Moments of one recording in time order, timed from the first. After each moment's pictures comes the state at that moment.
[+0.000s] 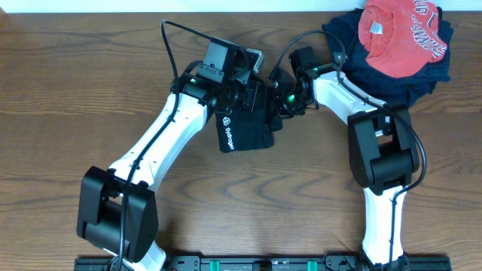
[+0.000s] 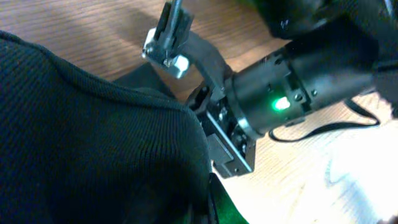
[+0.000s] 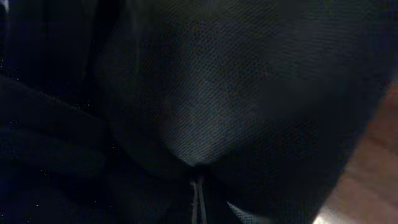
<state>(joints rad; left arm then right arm) -0.42 1.77 1.41 -0.58 0.40 -0.15 0.31 2.26 1.61 -0.72 -0.62 0.12</state>
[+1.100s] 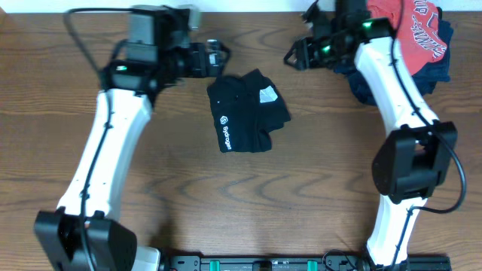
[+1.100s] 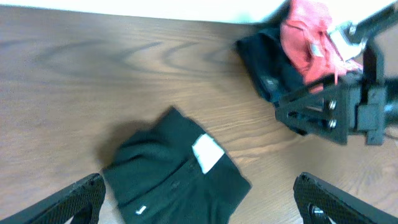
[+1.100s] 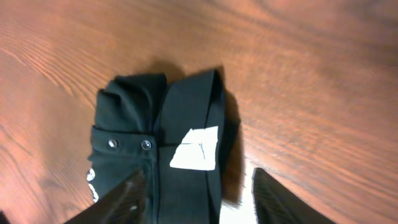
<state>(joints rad) -0.14 1.63 1.53 -0.67 0.45 -0.23 0.19 2.13 1.94 -0.93 -0.51 0.03</state>
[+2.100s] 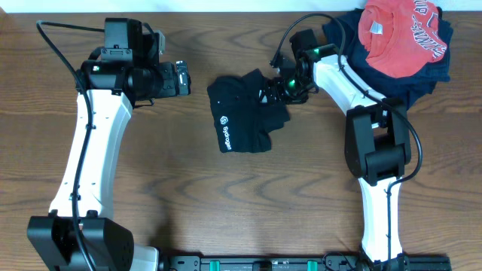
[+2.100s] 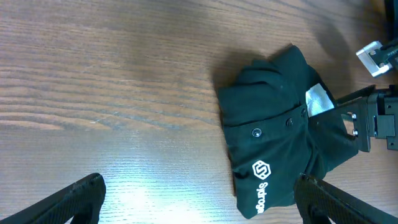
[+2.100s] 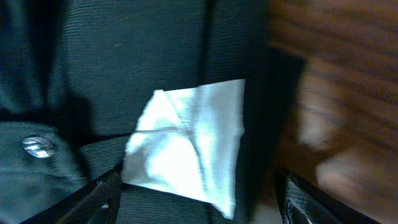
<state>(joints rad) -0.04 1.62 1.54 -0.97 0.20 -0.15 0.29 2.35 1.84 -0.89 -0.55 0.07</state>
